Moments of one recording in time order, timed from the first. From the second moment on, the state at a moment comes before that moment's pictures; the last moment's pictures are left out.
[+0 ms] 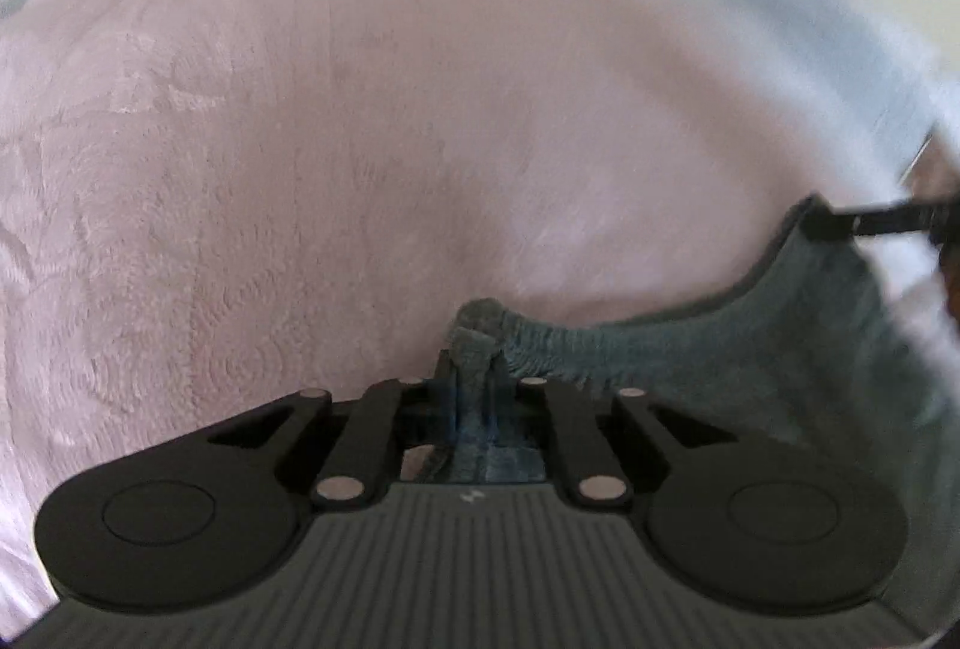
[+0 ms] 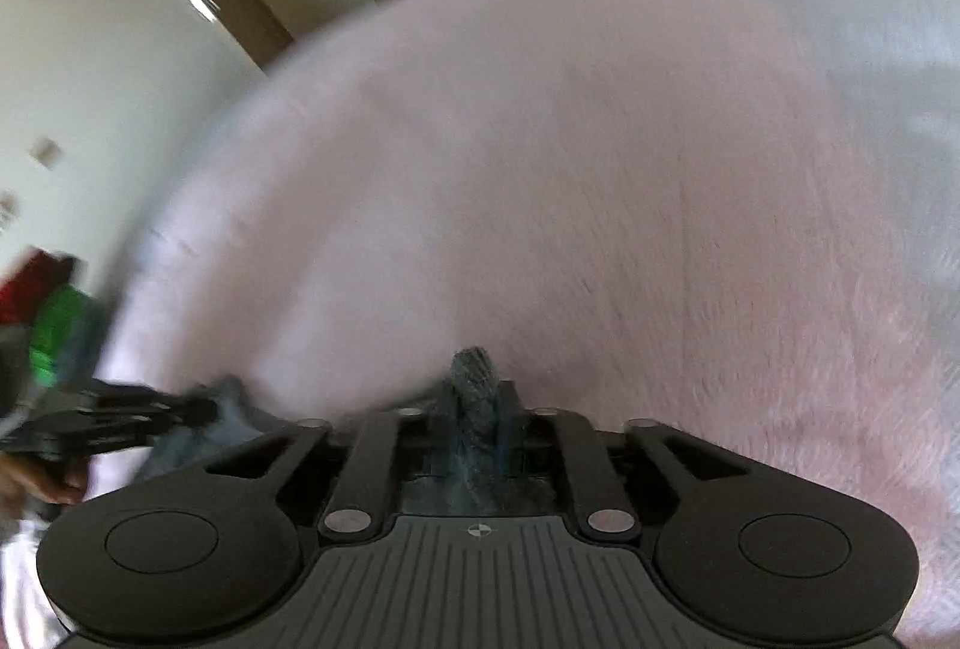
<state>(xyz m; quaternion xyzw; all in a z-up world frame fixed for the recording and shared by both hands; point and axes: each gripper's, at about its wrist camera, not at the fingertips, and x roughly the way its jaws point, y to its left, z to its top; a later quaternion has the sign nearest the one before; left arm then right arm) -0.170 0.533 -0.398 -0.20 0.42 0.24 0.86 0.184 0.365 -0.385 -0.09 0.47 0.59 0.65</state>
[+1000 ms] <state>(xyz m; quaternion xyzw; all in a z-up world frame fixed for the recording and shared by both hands) -0.335 0.333 -0.321 -0.19 0.44 0.41 0.77 0.042 0.133 -0.324 -0.25 0.43 0.52 0.69</state>
